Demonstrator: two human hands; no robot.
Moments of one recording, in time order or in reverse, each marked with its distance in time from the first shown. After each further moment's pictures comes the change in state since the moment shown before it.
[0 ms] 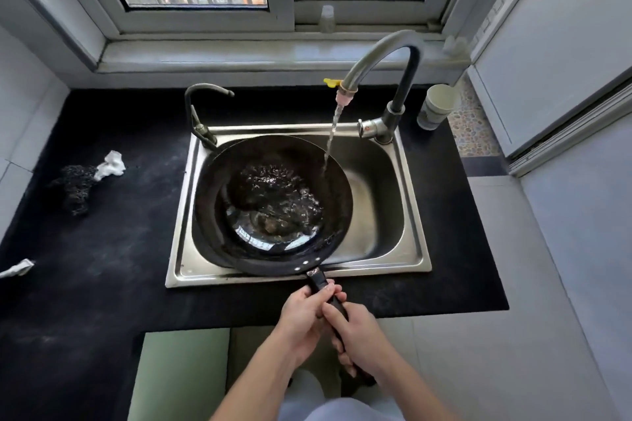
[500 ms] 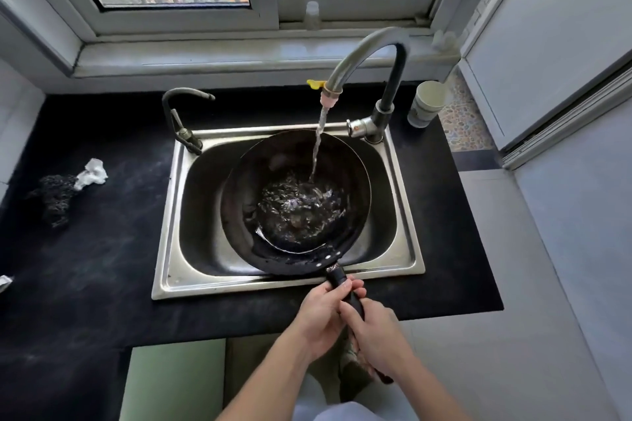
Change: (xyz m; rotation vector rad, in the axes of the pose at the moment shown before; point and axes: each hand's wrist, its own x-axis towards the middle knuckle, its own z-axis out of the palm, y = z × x) left_hand 0.022 -0.006 0.036 -0.044 -0.148 -0.102; right_hand -0.001 -0.002 -0.035 -0.301 0.239 -0.011
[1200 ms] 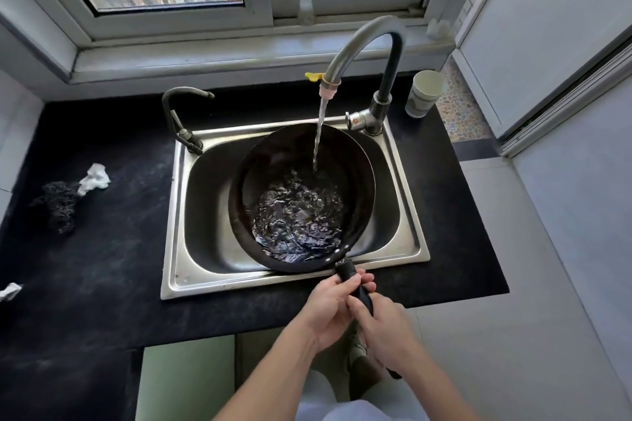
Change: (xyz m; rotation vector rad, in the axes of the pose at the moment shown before) left_hand -0.004 0.001 -0.007 0.008 -0.102 -0.038; right_hand -0.012 0.003 0.009 -0.019 0.064 0.003
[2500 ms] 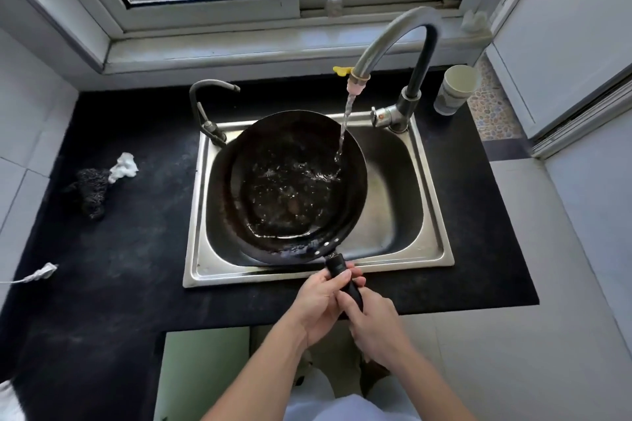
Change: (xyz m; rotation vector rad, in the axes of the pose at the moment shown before) left_hand -0.010 0.024 -0.034 0.077 0.056 0.085; right_hand 0.015 -0.022 0.028 0.007 -0.082 -0.096
